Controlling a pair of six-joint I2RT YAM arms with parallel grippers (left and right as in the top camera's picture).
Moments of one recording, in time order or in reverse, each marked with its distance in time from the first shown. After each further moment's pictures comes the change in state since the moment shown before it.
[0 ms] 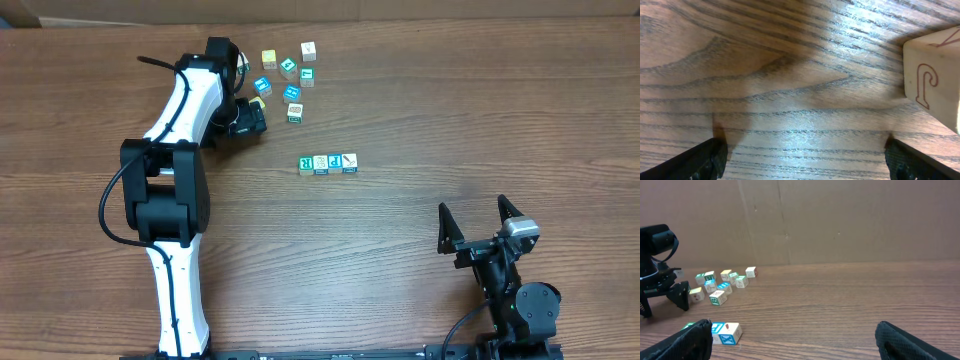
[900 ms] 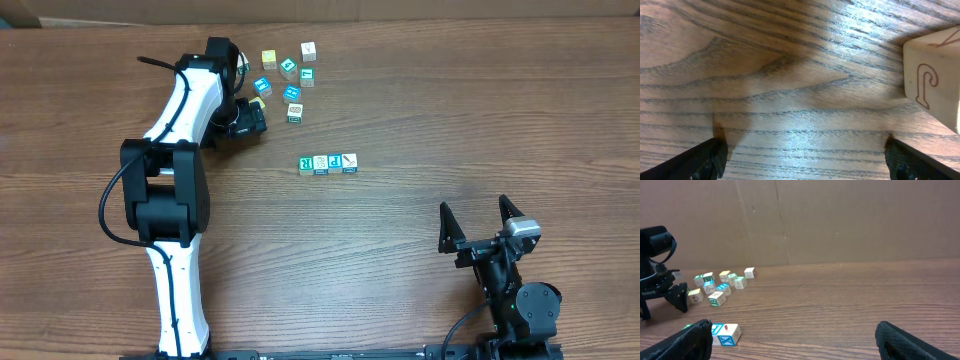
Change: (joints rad) left arm 0.000 0.000 0.000 0.000 0.000 0.000; right arm -0.010 0.000 0.000 0.000 0.000 0.008
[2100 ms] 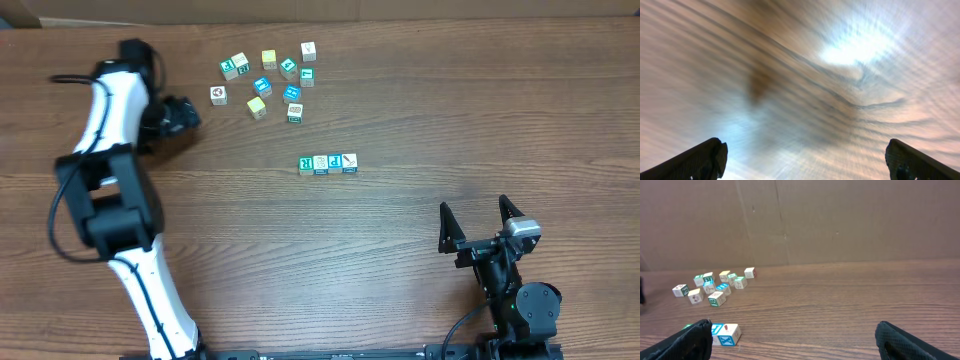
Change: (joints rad) left arm 0.293 -0.085 -0.019 -0.002 -0.005 0.000; right arm 0.000 0.000 0.000 0.000 0.000 0.000
